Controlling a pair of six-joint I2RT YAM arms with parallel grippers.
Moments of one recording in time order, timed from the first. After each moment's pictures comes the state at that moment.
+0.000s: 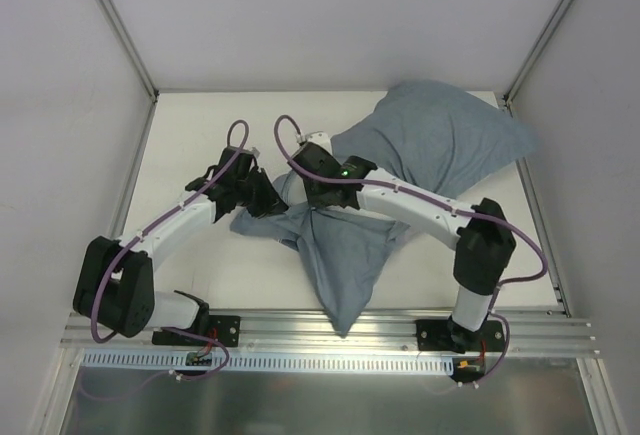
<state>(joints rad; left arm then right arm) -0.38 1.34 0.83 -0.40 0.31 -0.82 0.99 1.82 1.58 -0.76 0.40 0.53</state>
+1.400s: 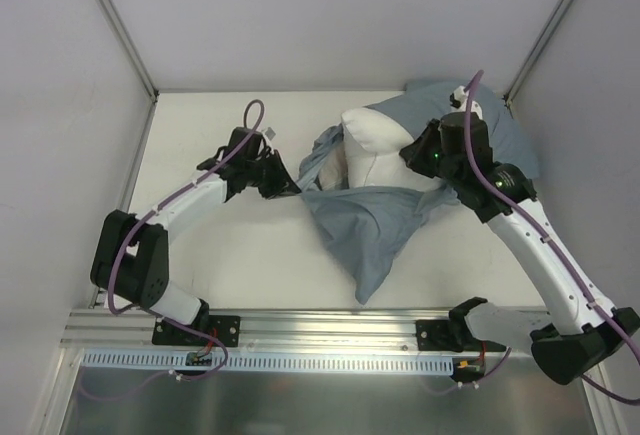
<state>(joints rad) -0.38 1.48 0.95 -0.33 0.38 -0.74 0.52 1.14 1.31 -0.70 0.19 0.66</state>
